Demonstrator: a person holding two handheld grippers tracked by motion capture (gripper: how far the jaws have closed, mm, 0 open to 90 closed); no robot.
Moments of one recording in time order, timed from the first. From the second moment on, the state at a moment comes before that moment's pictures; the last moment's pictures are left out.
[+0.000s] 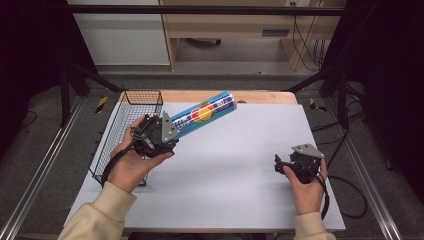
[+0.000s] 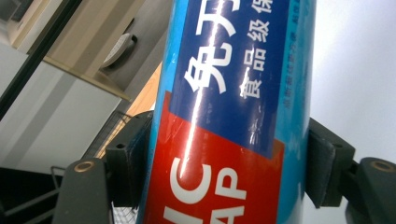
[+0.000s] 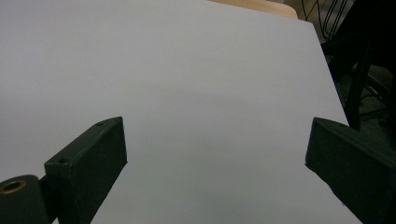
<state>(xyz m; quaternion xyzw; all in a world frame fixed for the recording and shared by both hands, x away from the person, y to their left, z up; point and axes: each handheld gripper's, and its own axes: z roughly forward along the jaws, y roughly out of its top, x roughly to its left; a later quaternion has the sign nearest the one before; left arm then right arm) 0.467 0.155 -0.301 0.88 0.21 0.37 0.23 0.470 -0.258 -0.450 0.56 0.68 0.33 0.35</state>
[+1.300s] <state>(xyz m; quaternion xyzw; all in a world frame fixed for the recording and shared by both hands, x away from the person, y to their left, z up) 0.444 0.226 -0.317 0.85 0.35 0.36 0.18 0.468 -0.257 -0.453 0.55 0.69 0.33 0.34</state>
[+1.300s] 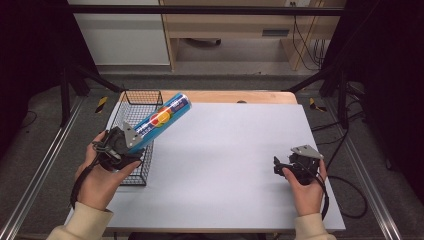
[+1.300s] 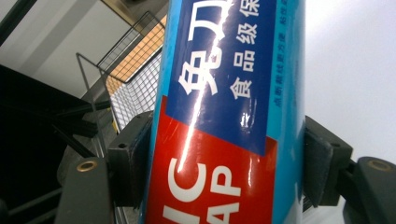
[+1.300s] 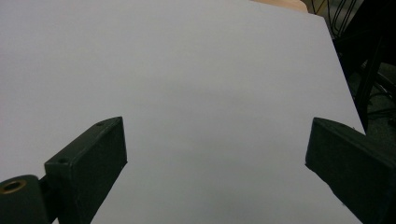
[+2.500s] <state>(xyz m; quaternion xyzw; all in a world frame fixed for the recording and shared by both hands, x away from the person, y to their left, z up) 0.434 0.259 -0.322 0.83 0.41 0.35 0.18 0.468 -0.256 -0.454 0.55 0.69 0.33 0.34</state>
